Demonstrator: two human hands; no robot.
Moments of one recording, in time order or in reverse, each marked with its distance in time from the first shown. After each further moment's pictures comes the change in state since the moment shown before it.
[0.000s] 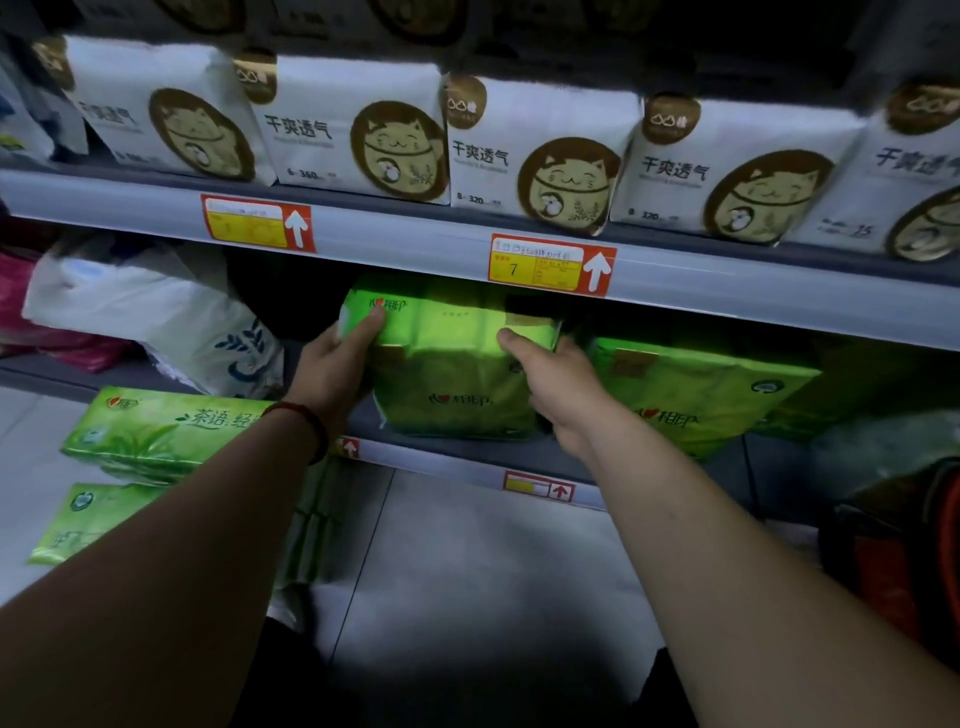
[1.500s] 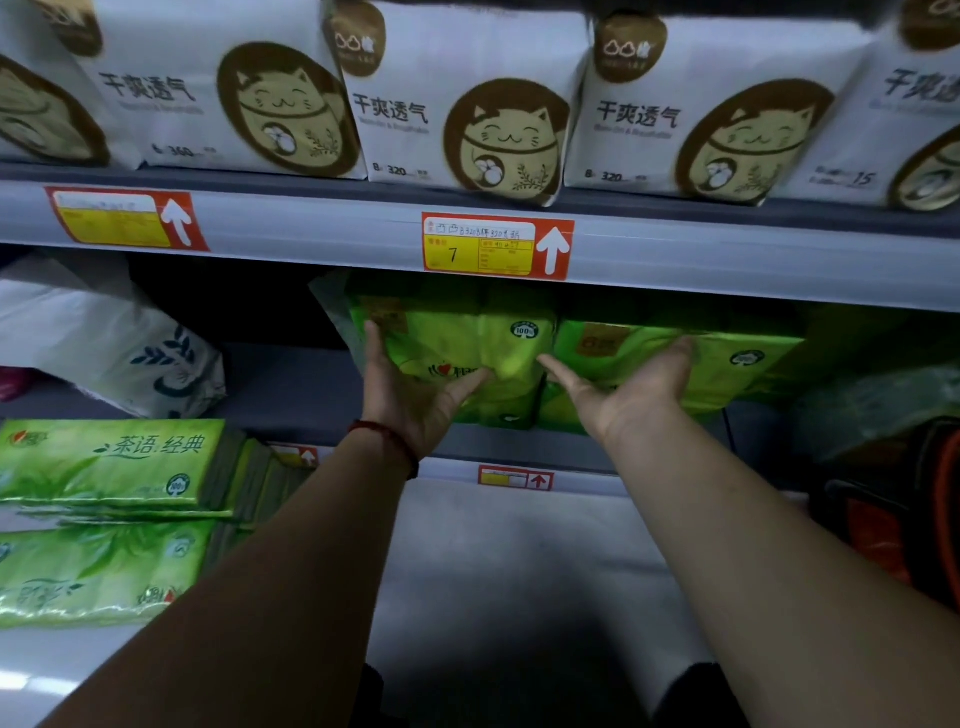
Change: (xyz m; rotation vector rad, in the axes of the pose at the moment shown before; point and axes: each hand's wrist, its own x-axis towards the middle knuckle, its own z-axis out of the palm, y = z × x) left_hand 0.039 -0.075 0.093 -0.838 -0.277 -0.536; right_hand 0.029 0.015 -0.073 1.335 0.480 0.307
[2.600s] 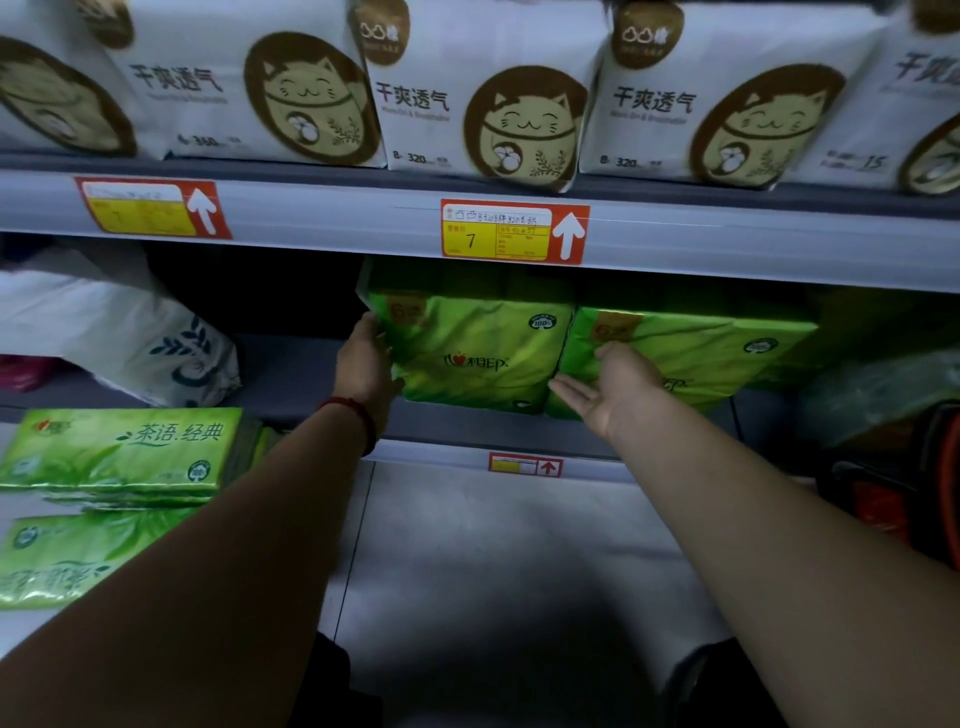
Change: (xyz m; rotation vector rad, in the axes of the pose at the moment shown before) left_hand -0.018 0.040 -0.005 0.793 0.342 0.380; right_hand 0.010 0.018 -0.011 -0.600 0.069 -0.085
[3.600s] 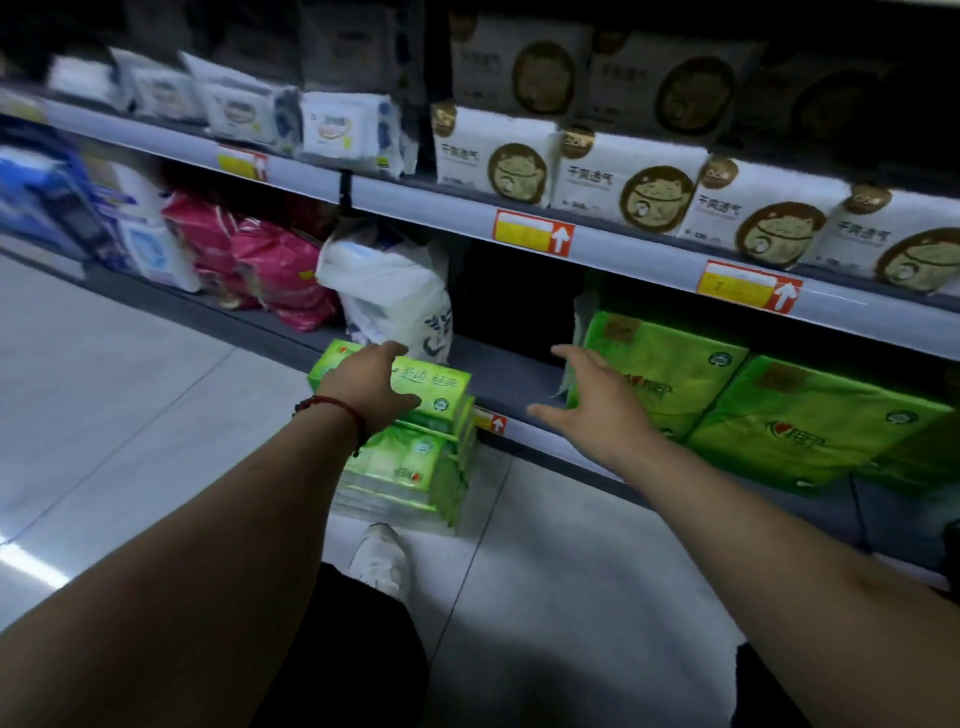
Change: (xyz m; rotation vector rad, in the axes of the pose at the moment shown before) left_hand -0.151 0.053 -0.291 1.252 0.183 0.386; right_hand -0.203 0.152 0.056 -1.550 -0.585 -1.177
